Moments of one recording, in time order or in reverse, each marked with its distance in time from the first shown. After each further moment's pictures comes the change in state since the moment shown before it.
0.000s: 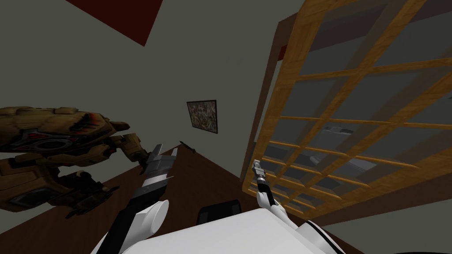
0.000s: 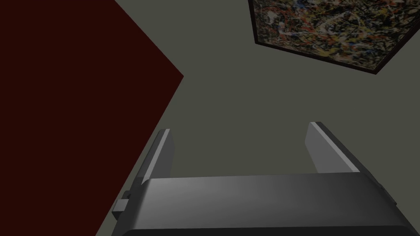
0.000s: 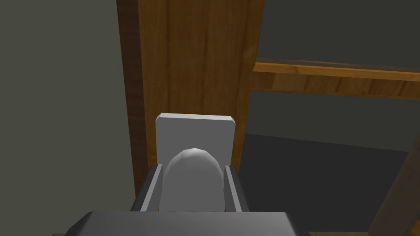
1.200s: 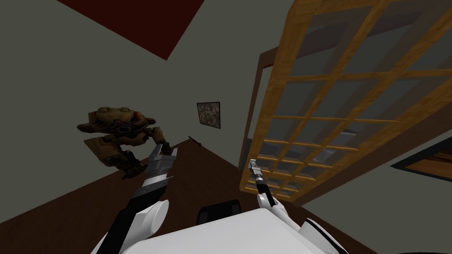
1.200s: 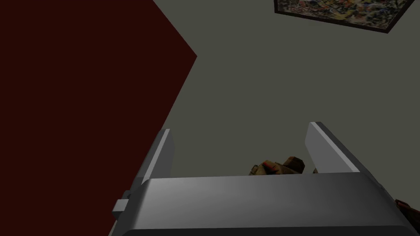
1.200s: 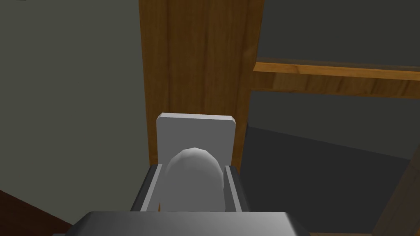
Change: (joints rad) arm 0.007 -0.041 0.122 -0.019 0.071 -0.012 -0.101
